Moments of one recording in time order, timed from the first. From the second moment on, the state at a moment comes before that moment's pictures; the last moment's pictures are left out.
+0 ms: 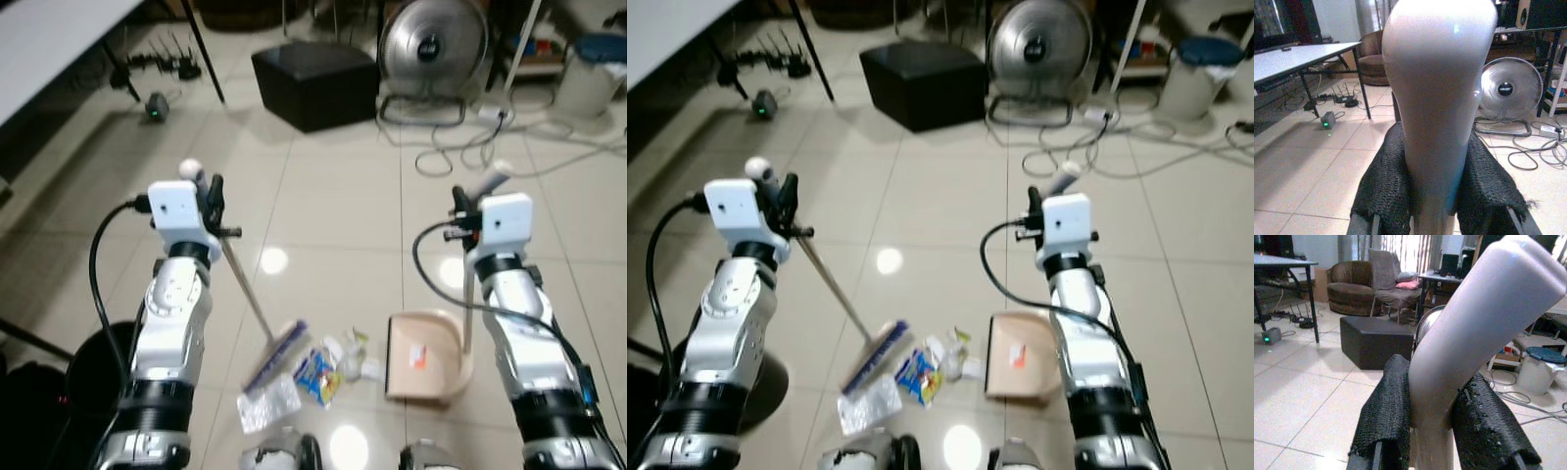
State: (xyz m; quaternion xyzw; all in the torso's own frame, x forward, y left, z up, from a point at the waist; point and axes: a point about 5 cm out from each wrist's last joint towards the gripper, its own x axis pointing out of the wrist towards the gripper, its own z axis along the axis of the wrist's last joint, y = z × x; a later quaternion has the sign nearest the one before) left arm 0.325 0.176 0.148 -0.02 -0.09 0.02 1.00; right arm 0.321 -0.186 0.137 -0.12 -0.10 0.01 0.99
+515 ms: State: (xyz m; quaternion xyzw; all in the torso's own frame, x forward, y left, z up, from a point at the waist) left arm 0.354 0.148 0.145 -0.05 -0.12 0.02 0.99; right arm 0.332 -0.130 0.120 -0.14 -0.11 0.10 0.98
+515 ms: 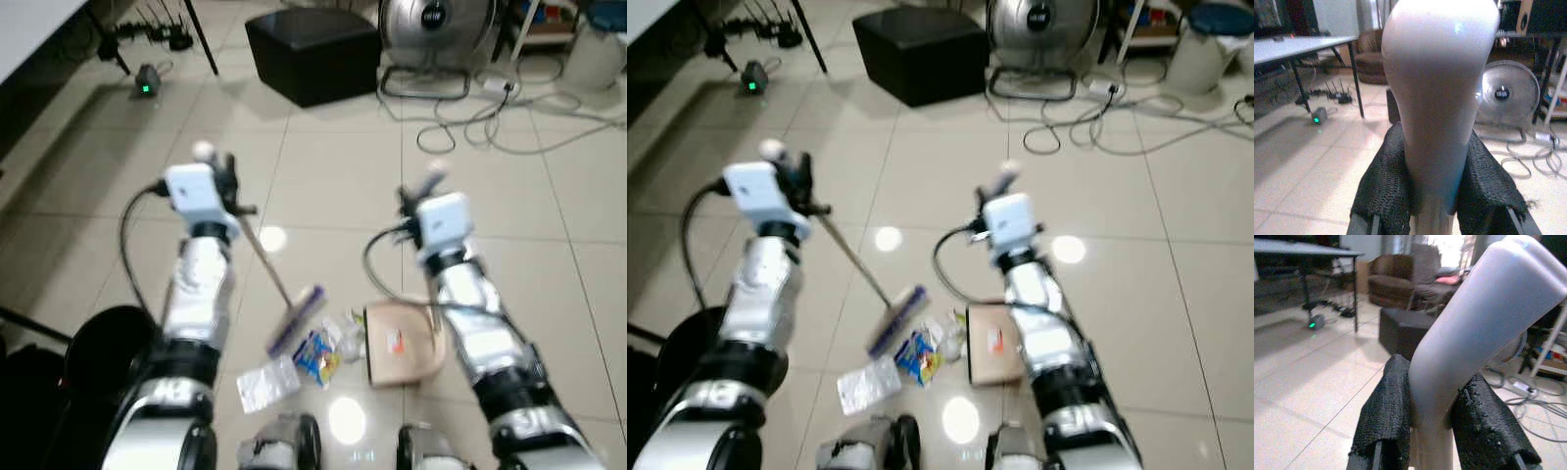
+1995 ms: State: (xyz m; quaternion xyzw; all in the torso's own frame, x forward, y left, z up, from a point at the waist) left arm 0.367 0.092 0.143 -0.17 -0.09 0.01 0.98; right arm 0.342 -0.100 0.118 -0.12 -0.09 0.06 0.99
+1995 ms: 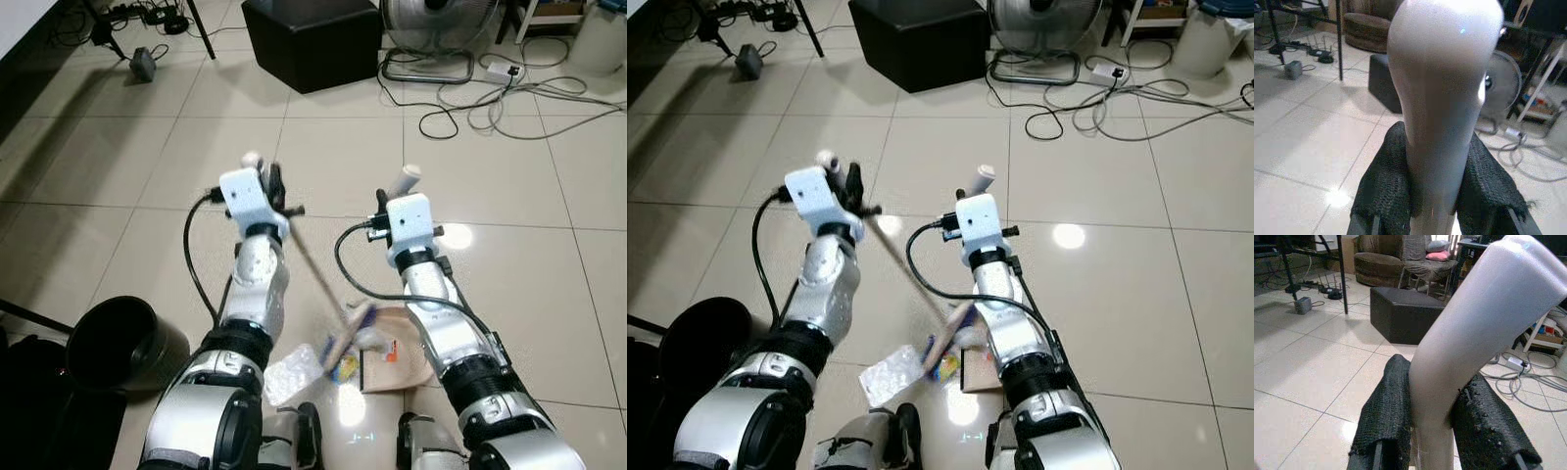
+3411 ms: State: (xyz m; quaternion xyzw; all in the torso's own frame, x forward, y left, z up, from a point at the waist) left arm 0.377 0.158 0.187 -0.06 -0.15 -0.04 0.99; right arm 0.332 -0.150 0.120 0.02 -0.10 0.00 1.00
